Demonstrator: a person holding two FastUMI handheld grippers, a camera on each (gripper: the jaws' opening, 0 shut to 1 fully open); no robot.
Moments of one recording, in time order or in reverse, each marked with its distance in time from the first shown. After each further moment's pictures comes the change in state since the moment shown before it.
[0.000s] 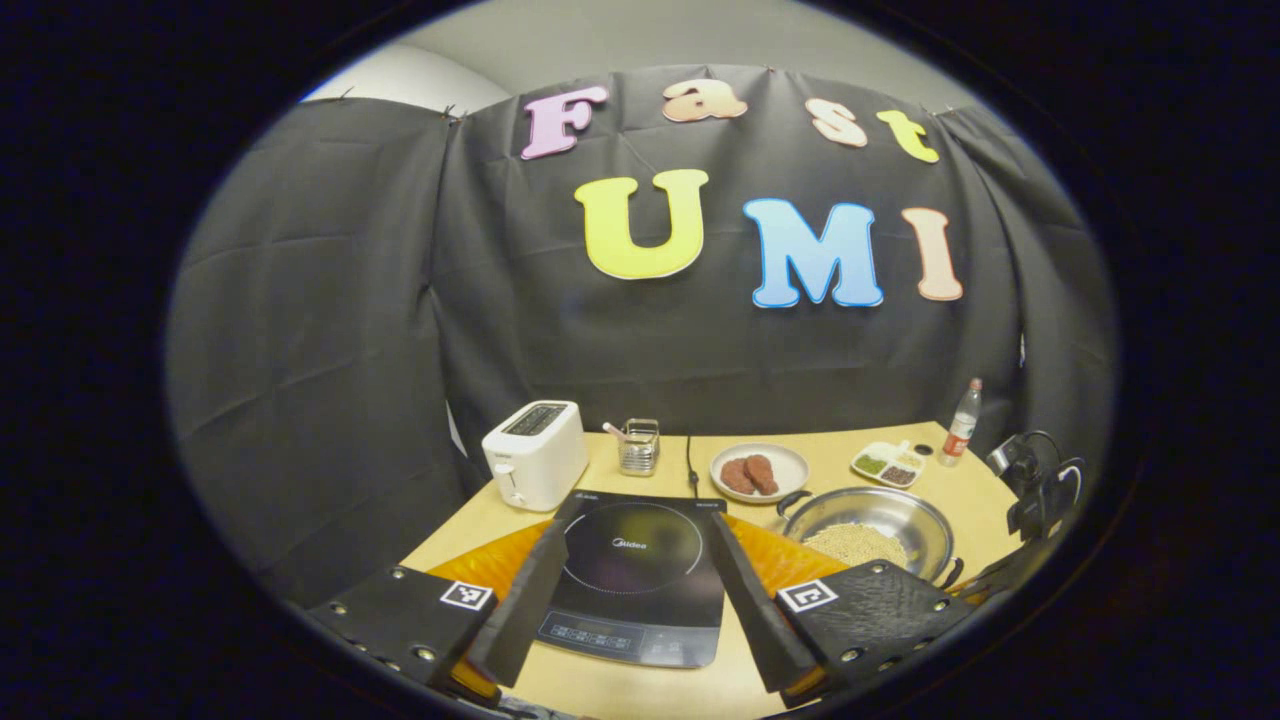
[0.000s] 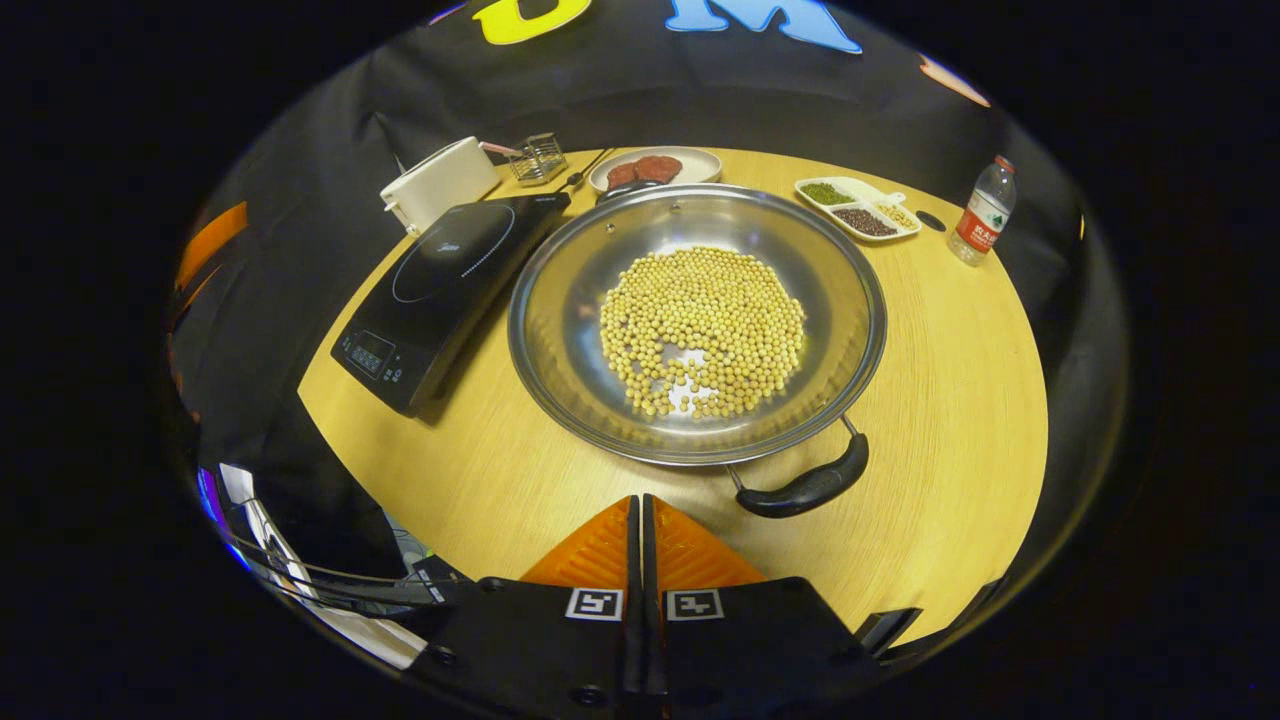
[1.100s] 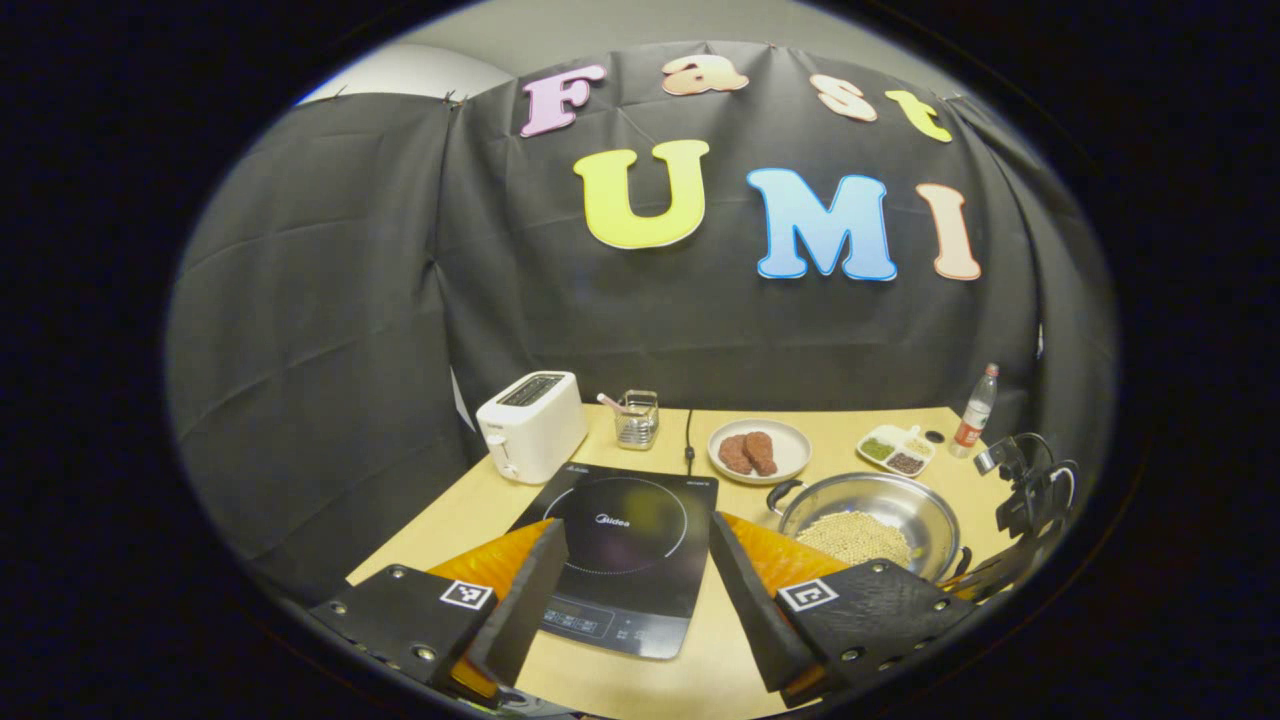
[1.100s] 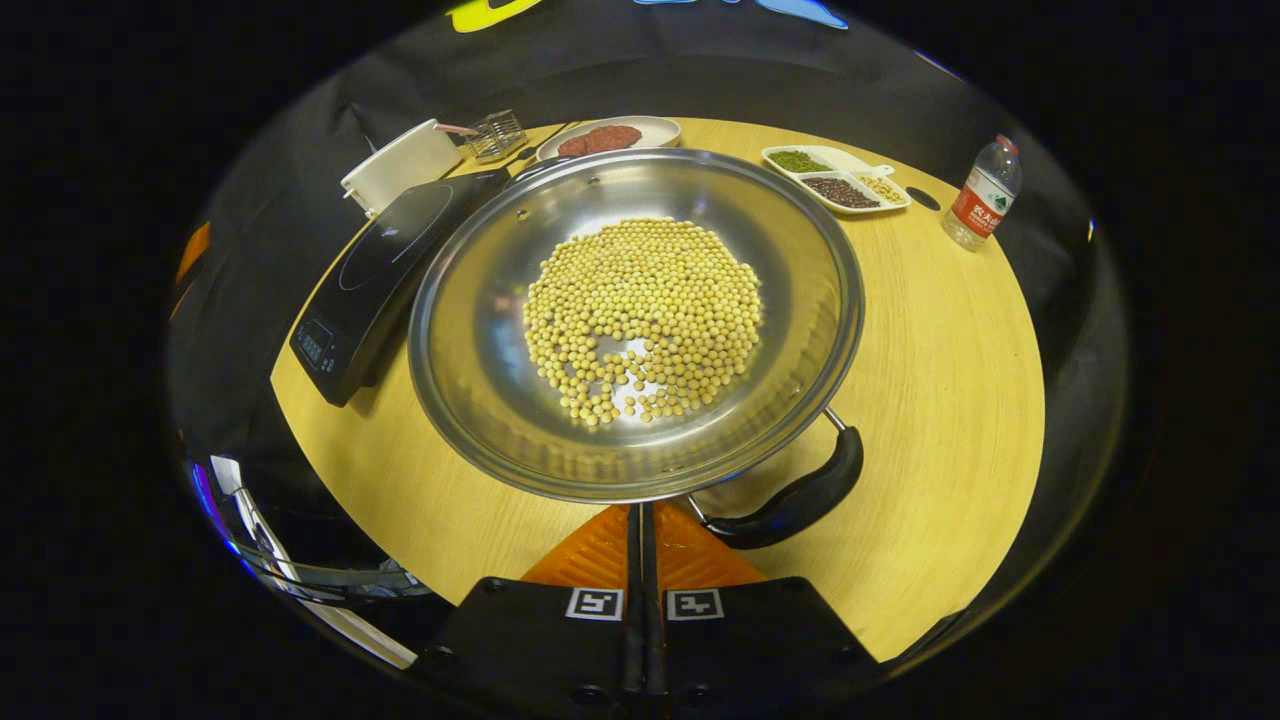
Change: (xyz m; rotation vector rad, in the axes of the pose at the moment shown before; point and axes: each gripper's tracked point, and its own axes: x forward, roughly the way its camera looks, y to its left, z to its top) left arm 0.017 -0.042 -0.015 -0.019 0.076 0.053; right arm 0.018 -0.065 0.009 -0.023 0.068 -0.047
